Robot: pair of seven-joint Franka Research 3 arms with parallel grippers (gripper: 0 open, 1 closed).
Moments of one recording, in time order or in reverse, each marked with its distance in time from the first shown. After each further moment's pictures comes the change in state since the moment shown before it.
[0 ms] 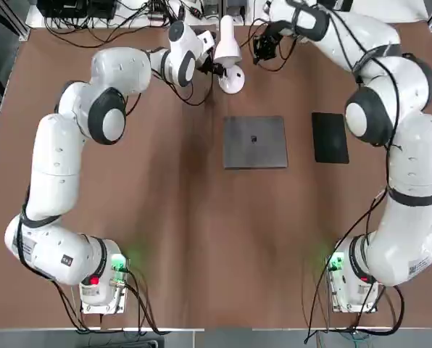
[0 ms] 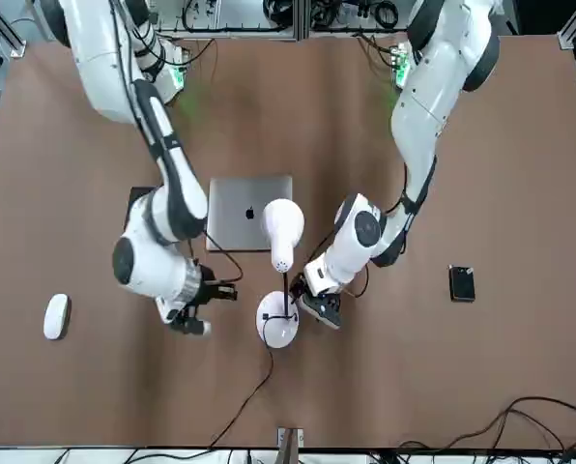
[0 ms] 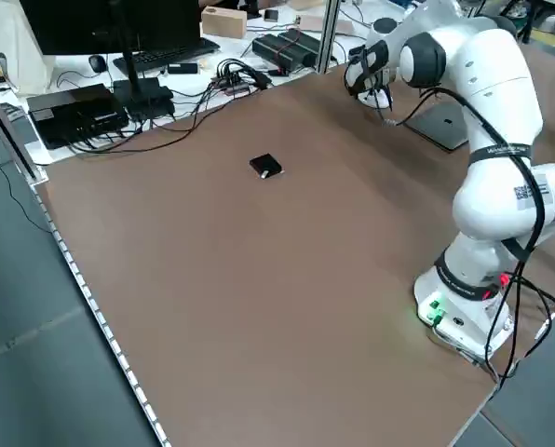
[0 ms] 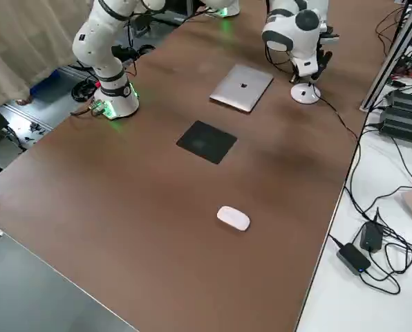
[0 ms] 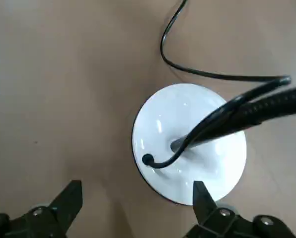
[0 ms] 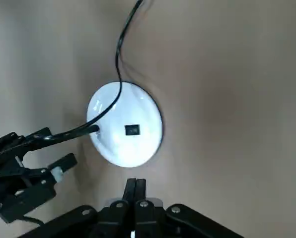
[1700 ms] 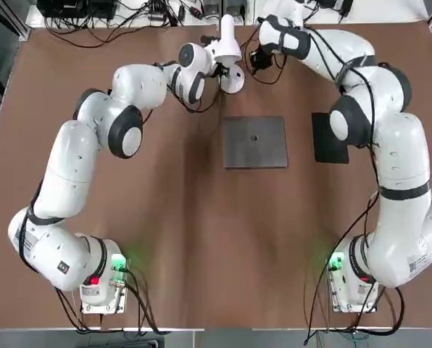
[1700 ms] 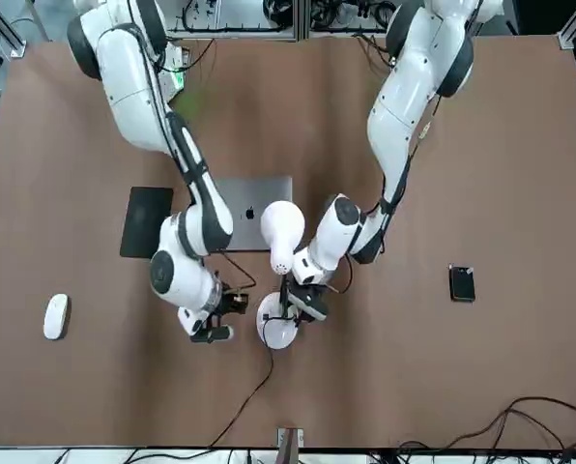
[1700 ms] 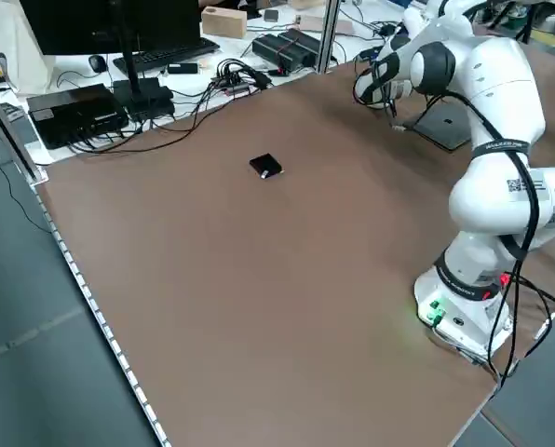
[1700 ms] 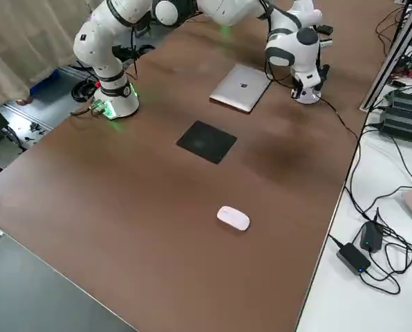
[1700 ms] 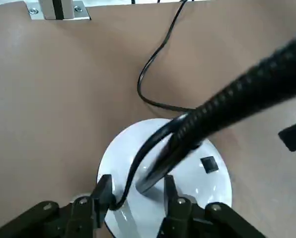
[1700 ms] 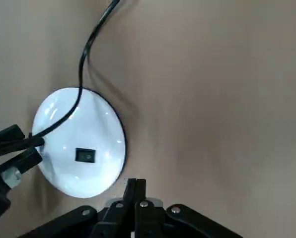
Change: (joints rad) left arm -0.149 0.101 0.121 0.057 0.000 0.282 -0.104; right arm 0.002 0.152 -0.023 0.113 -0.095 0.023 -0.137
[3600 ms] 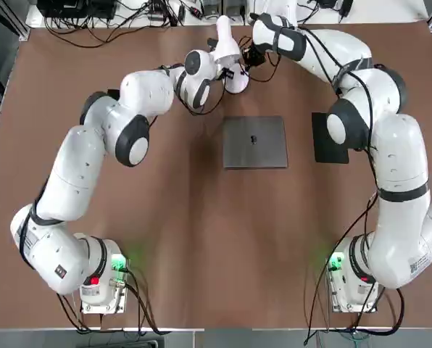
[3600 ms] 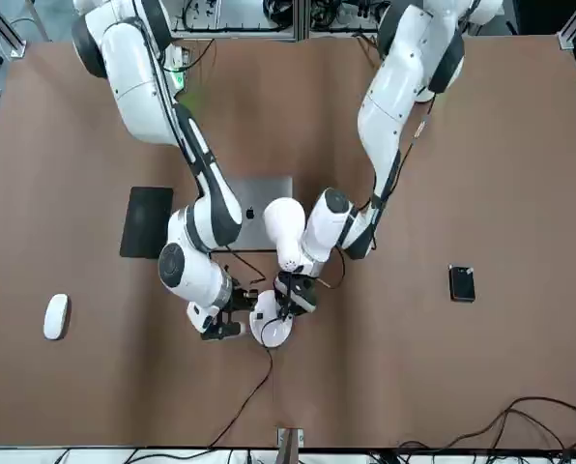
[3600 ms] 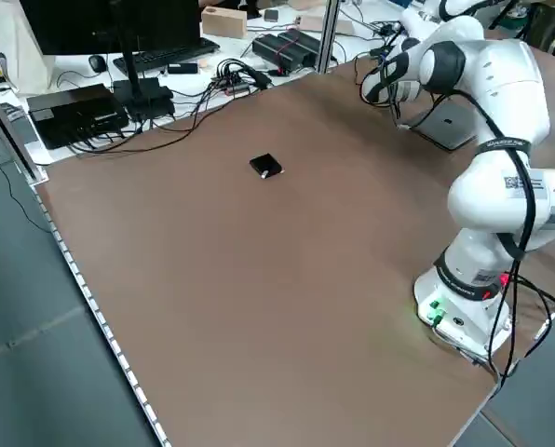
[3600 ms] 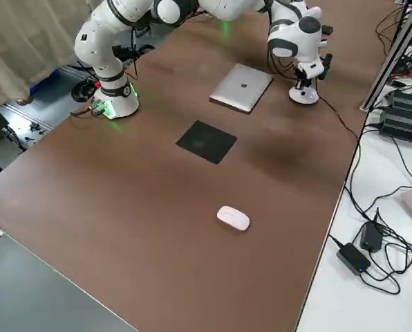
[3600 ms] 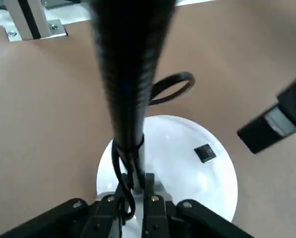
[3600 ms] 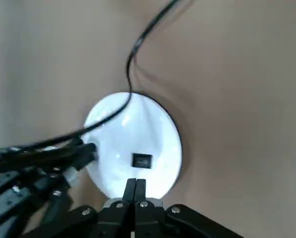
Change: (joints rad) left arm -0.124 0.007 0.125 0.009 0.001 0.043 0.007; right arm 0.054 0.000 0.005 0.056 -0.019 0.006 0.049
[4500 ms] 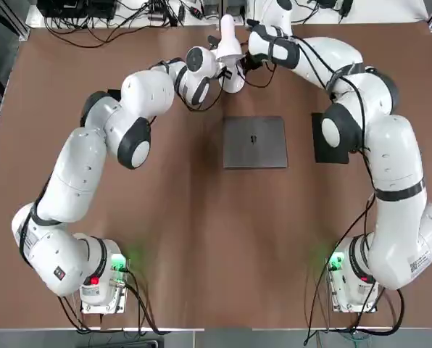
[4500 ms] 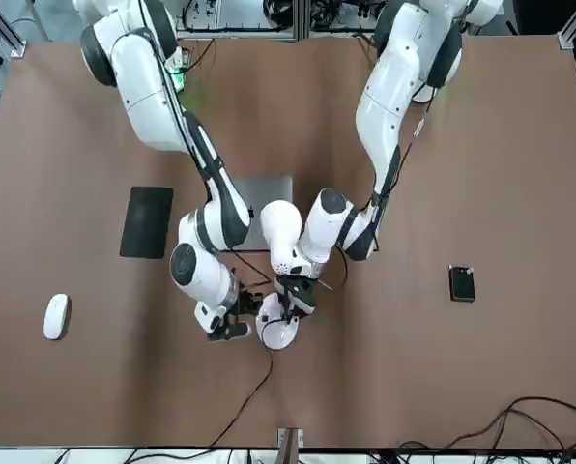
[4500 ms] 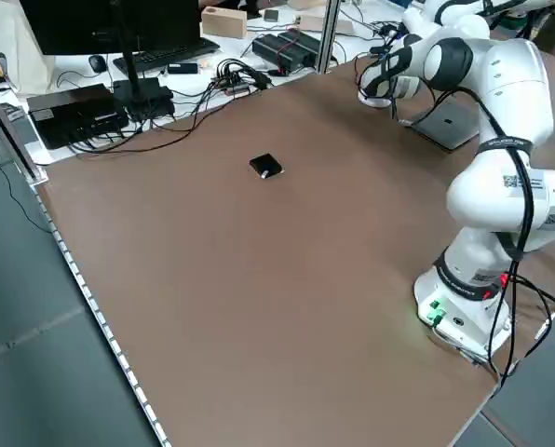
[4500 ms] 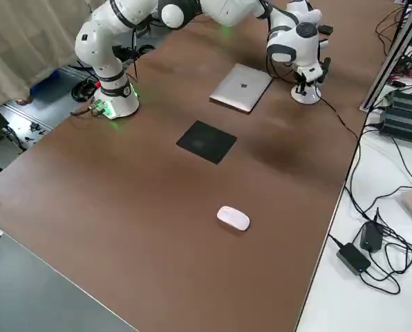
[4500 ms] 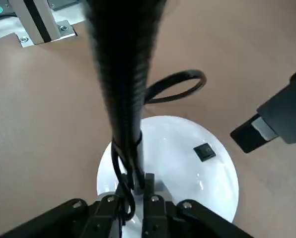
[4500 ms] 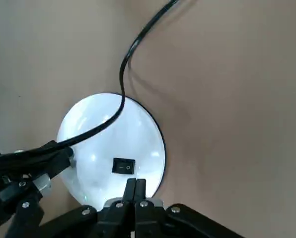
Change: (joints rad) left arm -0.016 -0.009 0.050 0.013 0.029 -0.074 0.012; right arm 0.017 0.058 0.000 0.010 -0.025 0.091 0.002
